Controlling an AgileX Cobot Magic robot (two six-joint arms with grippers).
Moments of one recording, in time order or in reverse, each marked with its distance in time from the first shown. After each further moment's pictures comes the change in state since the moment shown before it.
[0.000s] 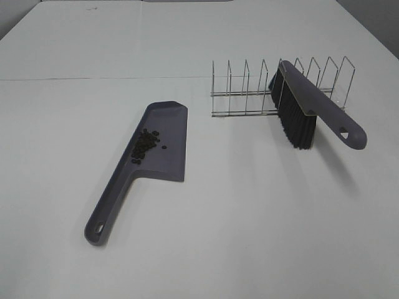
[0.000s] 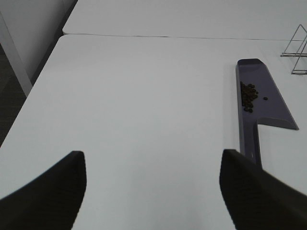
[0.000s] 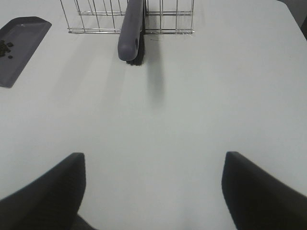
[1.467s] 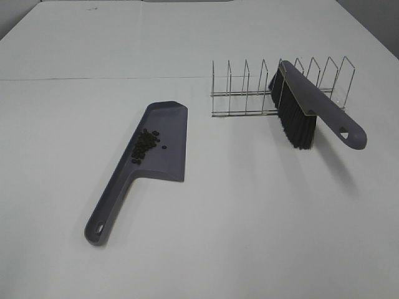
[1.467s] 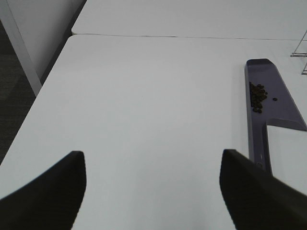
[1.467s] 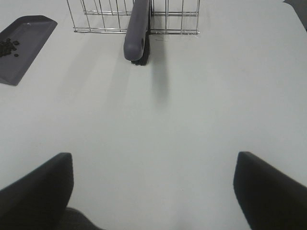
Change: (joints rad) left arm 0.007 0.000 0.000 0.024 0.000 -0.004; right arm 0.000 0.000 0.000 0.018 -0.001 -0.018
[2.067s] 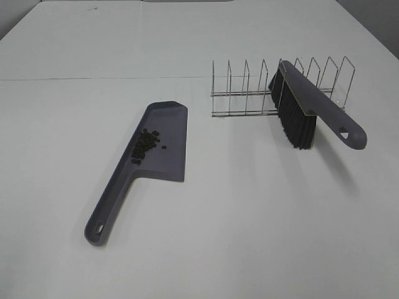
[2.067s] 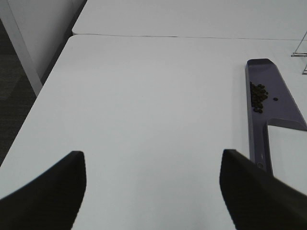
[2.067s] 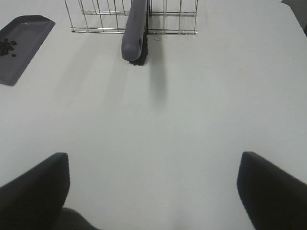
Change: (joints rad) left arm 0.000 0.000 0.000 0.002 0.000 0.000; right arm 0.000 0.000 0.000 -0.008 0.000 0.003
